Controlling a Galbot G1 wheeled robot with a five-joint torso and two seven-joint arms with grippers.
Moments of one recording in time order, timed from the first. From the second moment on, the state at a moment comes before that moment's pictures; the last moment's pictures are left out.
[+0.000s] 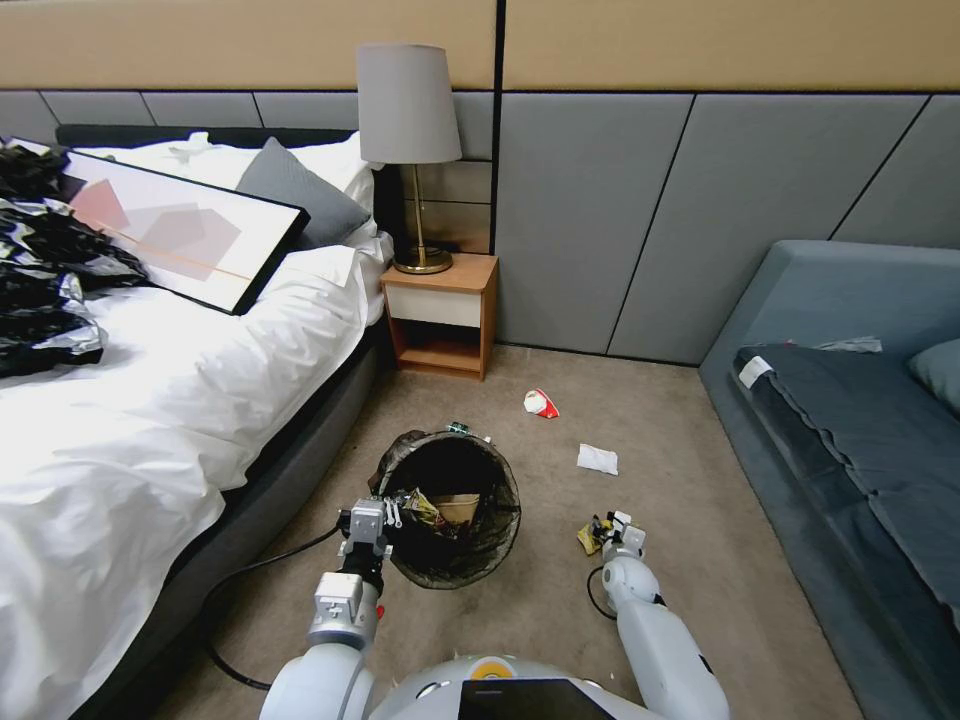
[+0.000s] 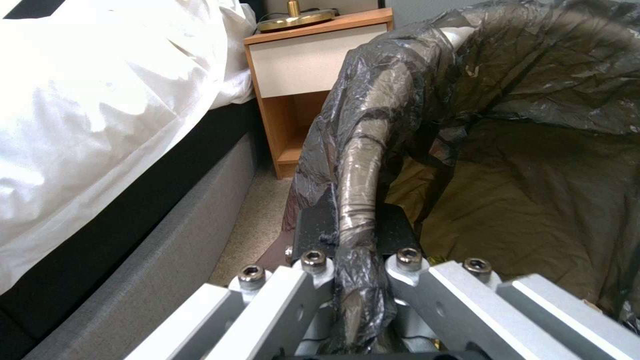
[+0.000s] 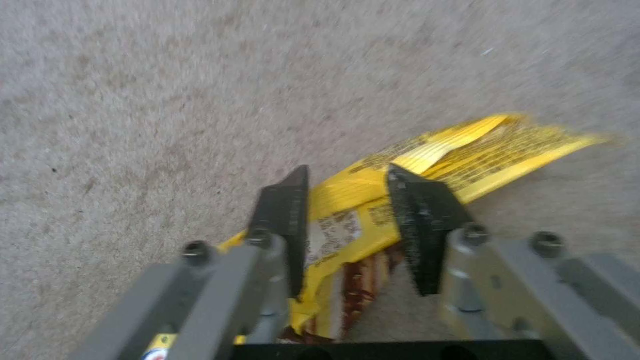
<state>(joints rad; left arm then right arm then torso) 1.81 -1.47 -0.38 -2.38 0.14 0.20 -0.12 -1.20 1.41 0.56 1.26 0.42 -0.16 0.22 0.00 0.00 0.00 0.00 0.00</state>
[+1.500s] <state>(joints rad) 1.82 -1.48 -0.37 -2.39 0.16 0.20 -0.12 -1.16 1.43 0.57 1.15 0.39 -0.10 0.21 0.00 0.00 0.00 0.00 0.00</state>
